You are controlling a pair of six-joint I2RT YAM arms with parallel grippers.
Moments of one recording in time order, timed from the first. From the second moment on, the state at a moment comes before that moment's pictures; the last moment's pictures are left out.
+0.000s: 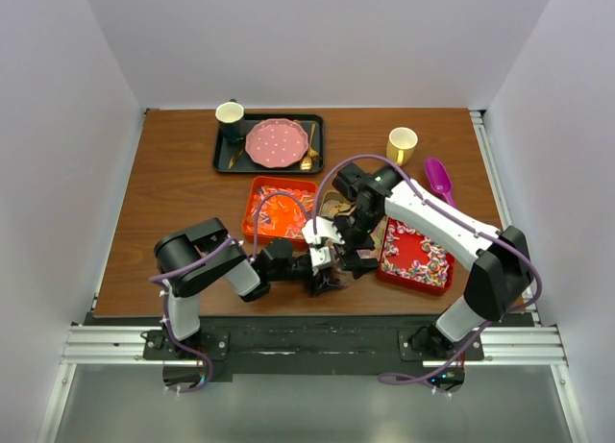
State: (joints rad) left arm -0.91 1.90 0.45 1.15 0.49 0.08; right arm 0.72 1.59 1.37 -1.30 -0.53 -1.15
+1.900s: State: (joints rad) left arm -0.91 1.90 0.45 1.14 0.49 0.08; right arm 0.73 1.43 1.15 -0.95 -0.41 -0.70
